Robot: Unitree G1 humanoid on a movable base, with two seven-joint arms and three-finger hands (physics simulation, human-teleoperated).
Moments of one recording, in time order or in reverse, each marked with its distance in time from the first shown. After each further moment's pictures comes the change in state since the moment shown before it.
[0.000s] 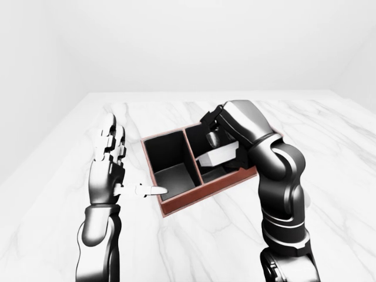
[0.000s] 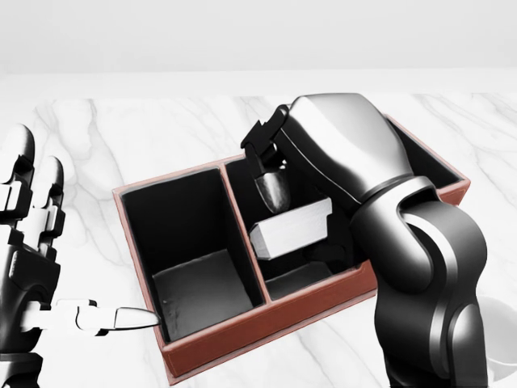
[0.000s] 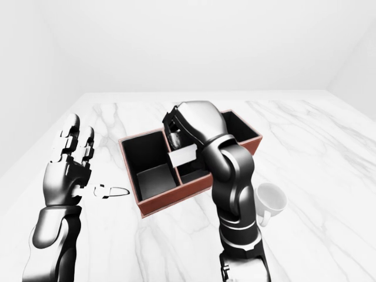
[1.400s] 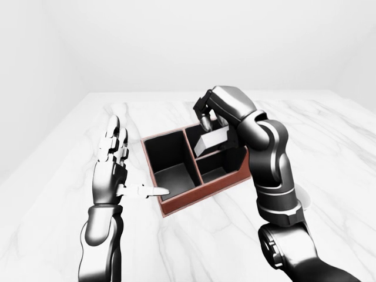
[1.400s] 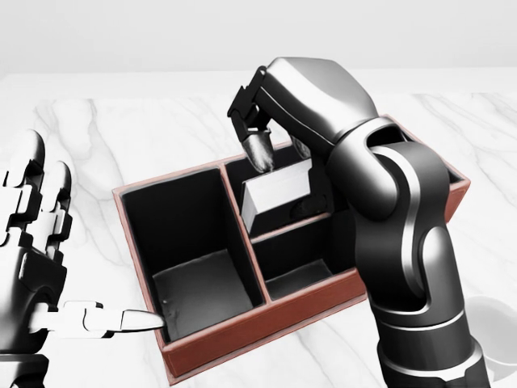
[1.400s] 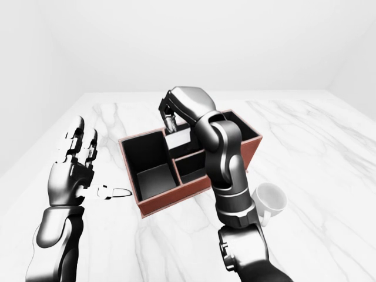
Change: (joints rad) left arm 0.006 -0.003 -0.016 0.015 0.017 0.000 0.001; right arm -0.214 -0.034 -0.014 0.306 0.056 0.000 -0.024
